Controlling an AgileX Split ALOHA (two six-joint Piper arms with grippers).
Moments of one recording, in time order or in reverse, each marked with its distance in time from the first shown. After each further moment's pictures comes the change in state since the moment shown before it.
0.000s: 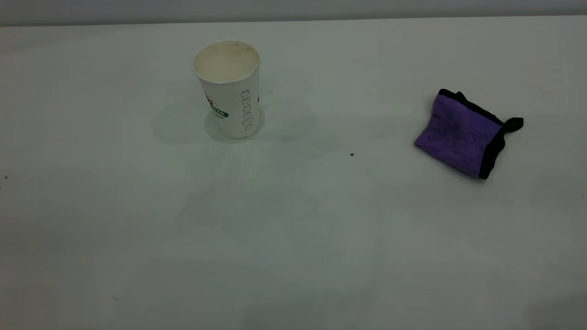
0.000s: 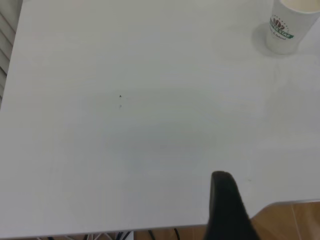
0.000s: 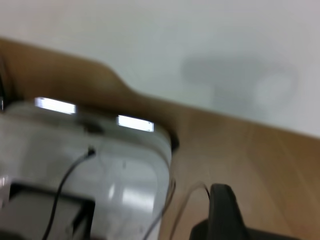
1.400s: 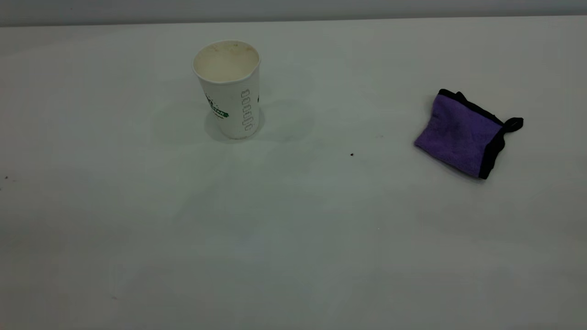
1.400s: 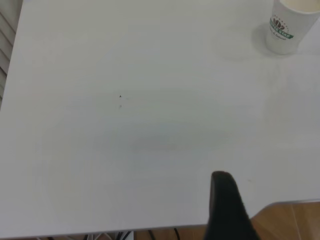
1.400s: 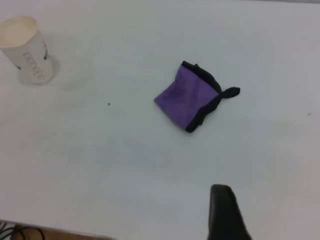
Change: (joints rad) left arm 0.000 0.000 0.000 0.000 0.000 0.000; right arm -0.112 -0.787 0.026 0.033 0.040 0.014
